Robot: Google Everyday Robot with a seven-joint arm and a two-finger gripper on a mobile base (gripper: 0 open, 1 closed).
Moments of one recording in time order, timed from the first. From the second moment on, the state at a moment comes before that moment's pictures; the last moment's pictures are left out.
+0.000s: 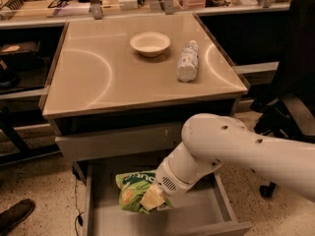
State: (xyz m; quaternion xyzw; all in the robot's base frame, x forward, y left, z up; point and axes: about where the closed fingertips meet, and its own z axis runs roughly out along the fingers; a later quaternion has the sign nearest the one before) arm 0.364 0.011 0.677 -0.44 0.86 0.24 0.09
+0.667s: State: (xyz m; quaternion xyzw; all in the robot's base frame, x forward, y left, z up) arm 0.370 0.013 0.650 -0.42 0.87 0.24 0.09
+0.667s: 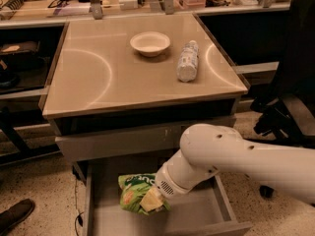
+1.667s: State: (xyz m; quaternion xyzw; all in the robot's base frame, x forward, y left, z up) arm 0.407 0.004 0.562 -0.34 0.90 0.24 0.11
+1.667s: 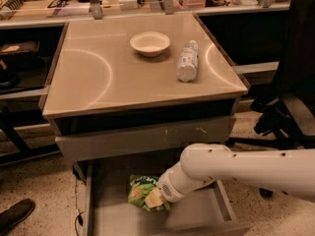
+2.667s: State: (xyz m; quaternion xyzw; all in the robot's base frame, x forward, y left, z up) arm 0.413 0.016 0.520 -0.33 0.91 0.22 0.12
